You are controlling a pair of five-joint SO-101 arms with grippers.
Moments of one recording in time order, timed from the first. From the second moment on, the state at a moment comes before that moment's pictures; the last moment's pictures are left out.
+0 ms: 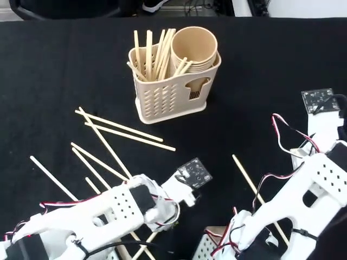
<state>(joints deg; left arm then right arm) 53.9 -35.6 64.7 53.8 3.2 44.8 -34.5 34.2 74.9 46.0</state>
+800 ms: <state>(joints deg) 55.6 -18.1 56.6 53.2 10.7 44.8 -34.5 34.2 74.5 46.0</state>
